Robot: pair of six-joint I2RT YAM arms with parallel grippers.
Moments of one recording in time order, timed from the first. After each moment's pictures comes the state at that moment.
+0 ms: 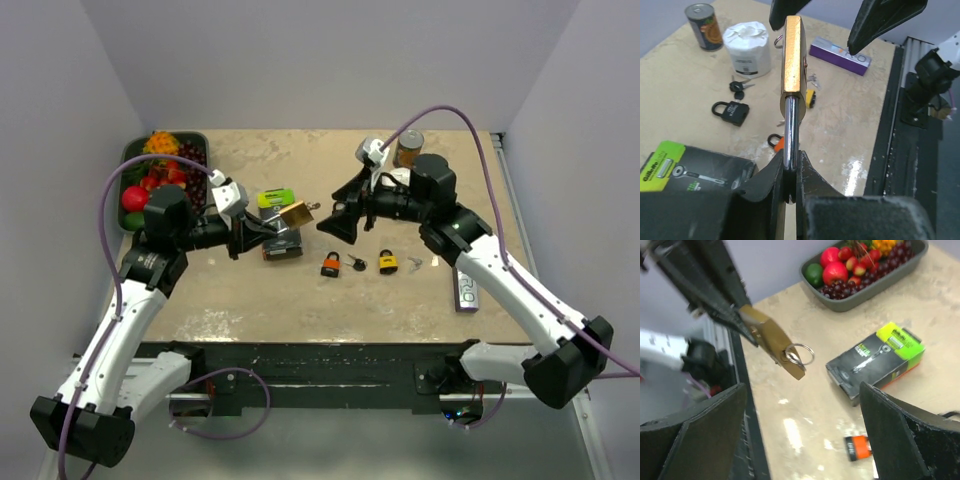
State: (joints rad) left arm -0.25 0.91 0.94 -0.30 0.90 0.15; right arm 0.59 1.25 1.20 -0.11 -0.63 0.21
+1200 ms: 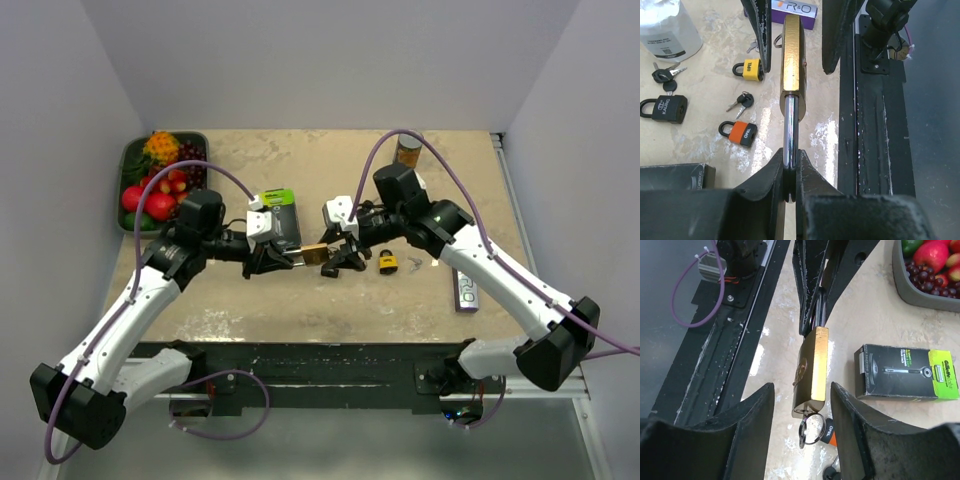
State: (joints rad) left arm -0.41 1.00 0.95 -0.52 0.99 0.43; right arm 0.69 1.33 1.31 -0.65 -0.90 -0.70
